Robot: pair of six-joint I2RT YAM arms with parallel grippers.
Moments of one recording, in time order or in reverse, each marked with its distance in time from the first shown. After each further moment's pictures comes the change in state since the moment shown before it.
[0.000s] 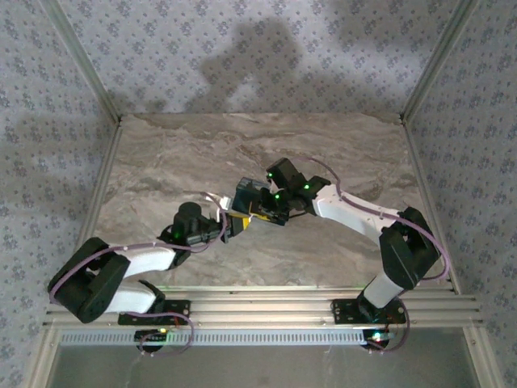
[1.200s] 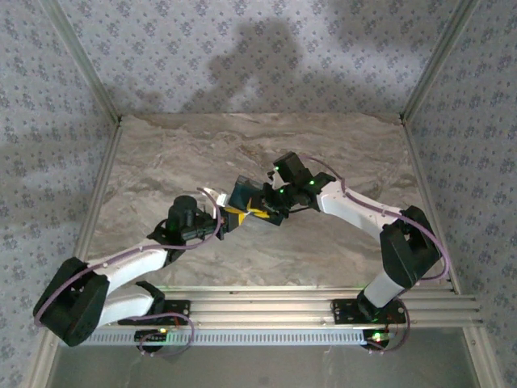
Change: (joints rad) left arm 0.028 -0.165 0.073 -0.307 -0.035 0.197; right arm -0.065 0.000 -0.002 0.039 -0.179 0.025
